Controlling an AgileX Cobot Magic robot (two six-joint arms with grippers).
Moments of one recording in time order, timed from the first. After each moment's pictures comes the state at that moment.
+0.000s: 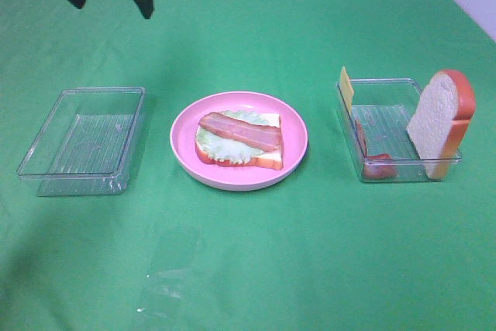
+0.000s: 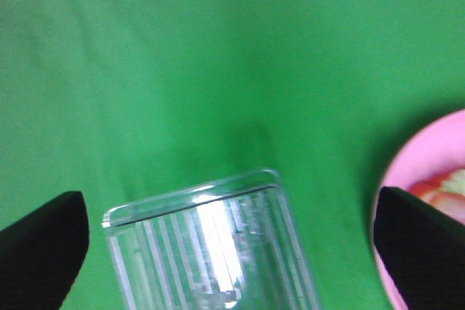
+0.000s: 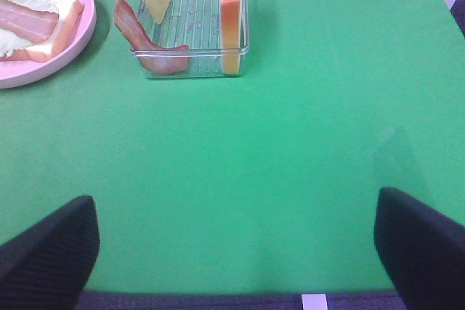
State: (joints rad) left arm -0.24 2.30 -2.32 0.01 1.21 -0.03; right arm 0.00 0.00 -0.46 0.00 1.10 -0.01
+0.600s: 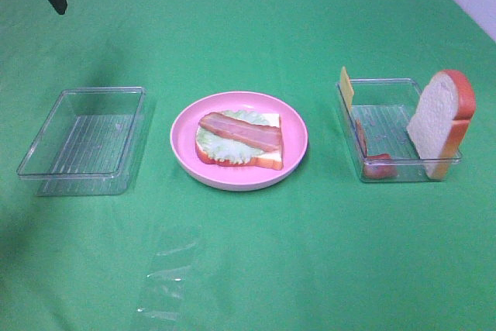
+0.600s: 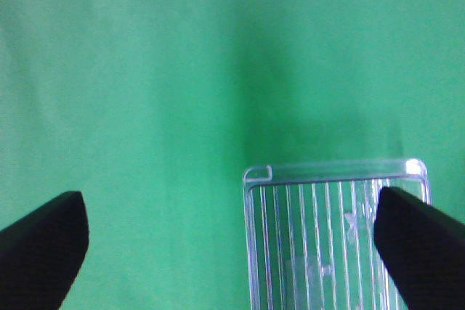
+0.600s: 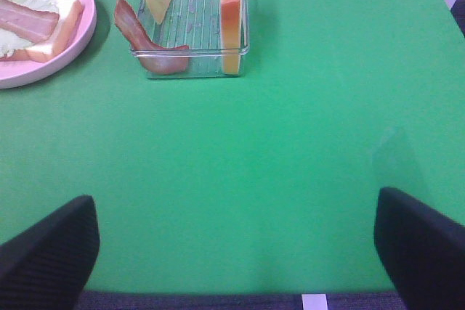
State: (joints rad) left arm -0.01 2.22 -2.21 -0.06 1.21 0.02; right arm 0.00 0.00 -0.46 0.00 1.10 -0.01
